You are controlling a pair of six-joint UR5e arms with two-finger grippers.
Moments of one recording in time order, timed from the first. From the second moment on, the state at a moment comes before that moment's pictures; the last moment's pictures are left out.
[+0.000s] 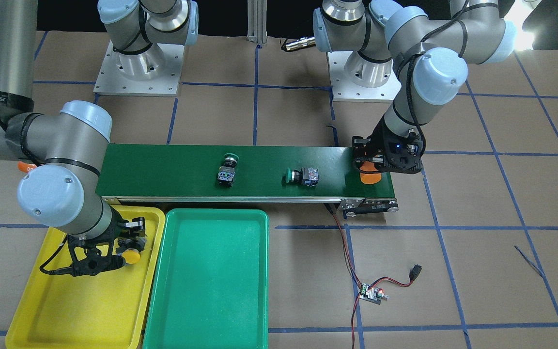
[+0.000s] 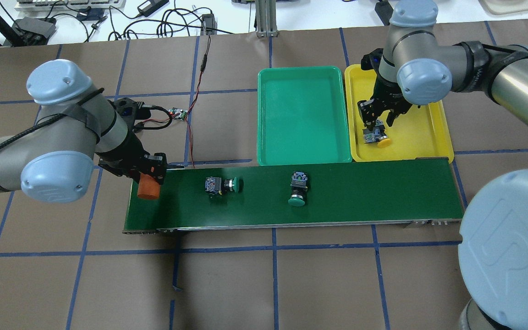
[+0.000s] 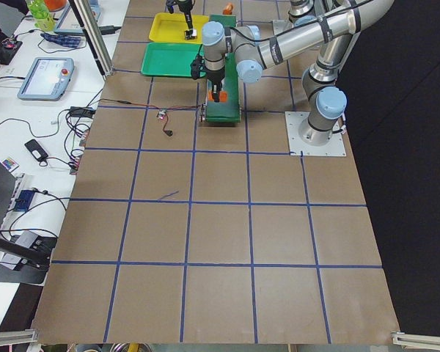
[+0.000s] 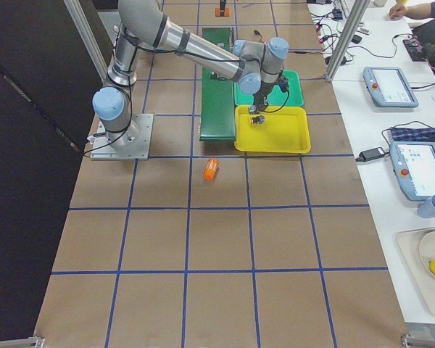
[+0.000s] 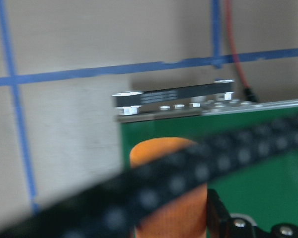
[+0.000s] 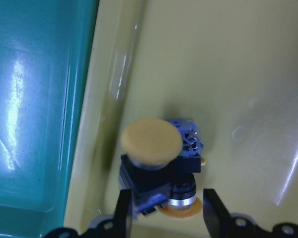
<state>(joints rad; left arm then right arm) -1.50 -1.60 -2.03 -1.16 1.52 0.14 1.52 -1.09 1.60 -1.96 -1.61 -0.25</state>
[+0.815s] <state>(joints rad) -1.54 -1.65 -2.06 -1.14 1.53 0.00 1.57 -1.19 1.63 -1.93 -1.56 -0.20</state>
